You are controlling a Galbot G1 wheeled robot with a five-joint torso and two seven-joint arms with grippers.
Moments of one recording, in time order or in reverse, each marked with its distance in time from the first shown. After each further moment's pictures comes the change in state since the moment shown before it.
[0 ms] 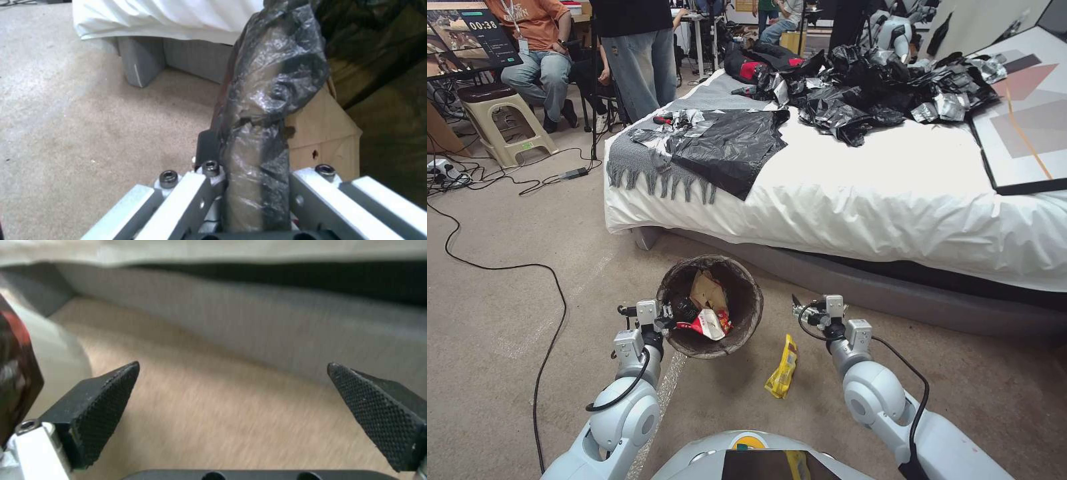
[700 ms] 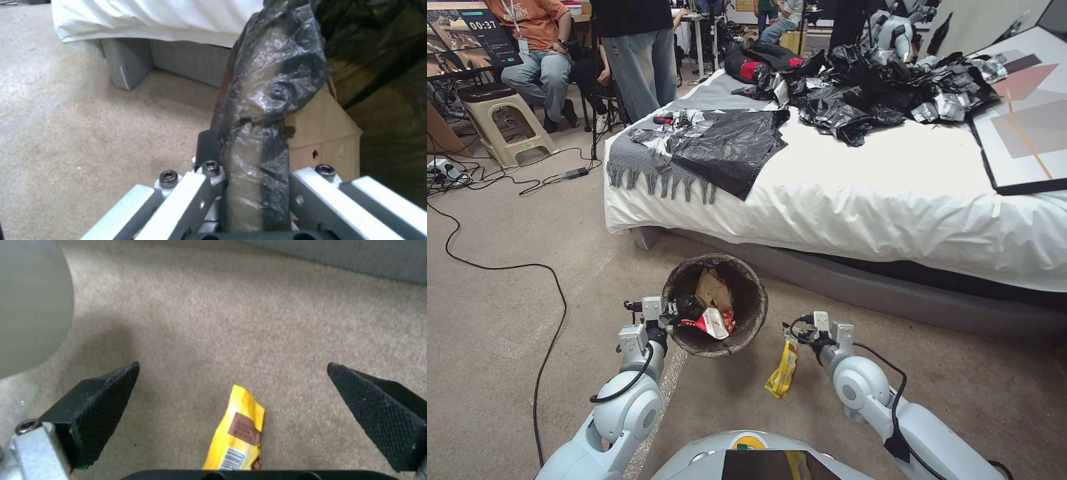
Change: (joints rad) left arm -0.043 0.039 0.035 0.015 -0.036 0.006 -0.004; right arm 0.071 0.030 -0.068 -0.124 0.184 -0.143 0.026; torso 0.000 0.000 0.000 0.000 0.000
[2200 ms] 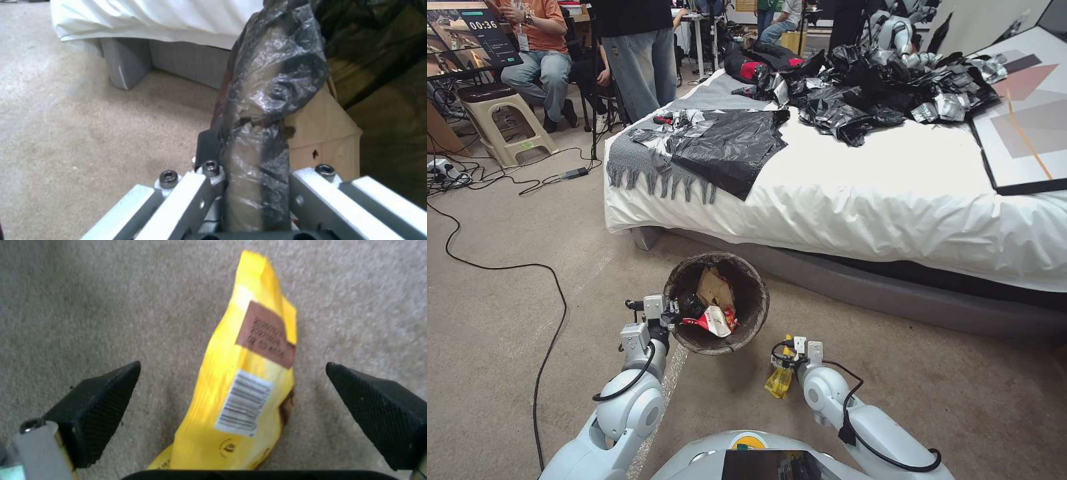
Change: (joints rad) left arm -0.009 -0.019 0.003 0.004 0.002 0.000 -0.002; right arm 0.105 0.136 -0.148 -0.319 -0.018 -0.017 0.021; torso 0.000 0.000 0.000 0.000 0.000
